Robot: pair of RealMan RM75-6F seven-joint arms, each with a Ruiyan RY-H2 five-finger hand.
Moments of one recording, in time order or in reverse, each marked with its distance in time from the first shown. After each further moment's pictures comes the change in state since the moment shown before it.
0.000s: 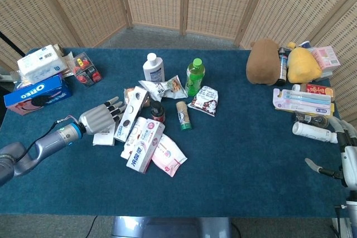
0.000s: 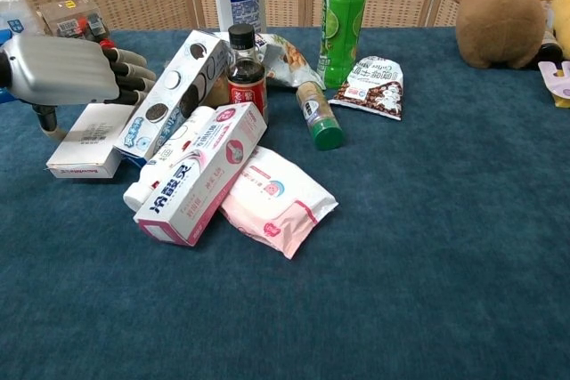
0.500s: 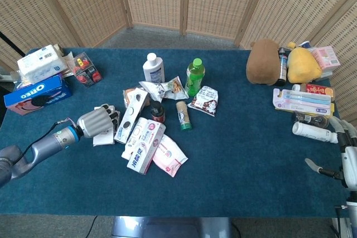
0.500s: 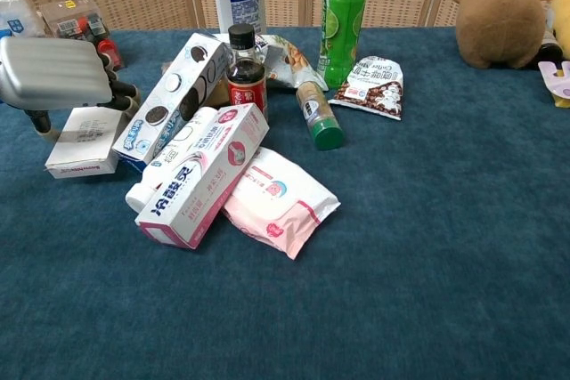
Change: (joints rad) left arm 0.033 -0.017 0.042 0.065 0.017 0.147 0.030; right arm -0.004 -0.001 0.000 -0.004 -0.012 0.009 -0.006
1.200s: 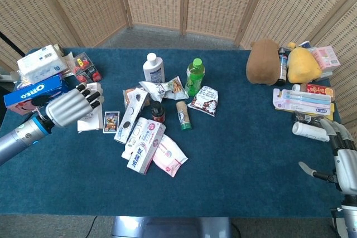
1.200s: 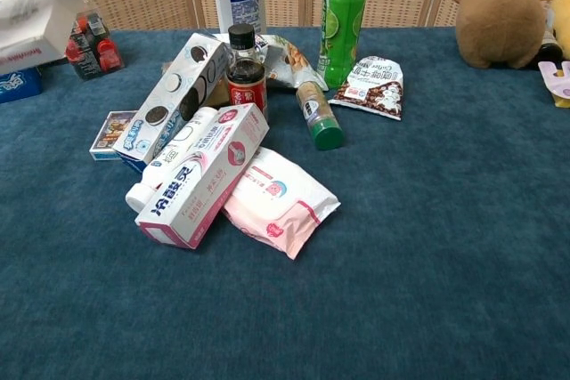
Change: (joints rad) left arm 0.038 0.361 -0.082 -0.323 -0.052 0.229 0.063; right arm -0.006 0.003 -0.022 -0.035 -0.064 0.021 -0.033
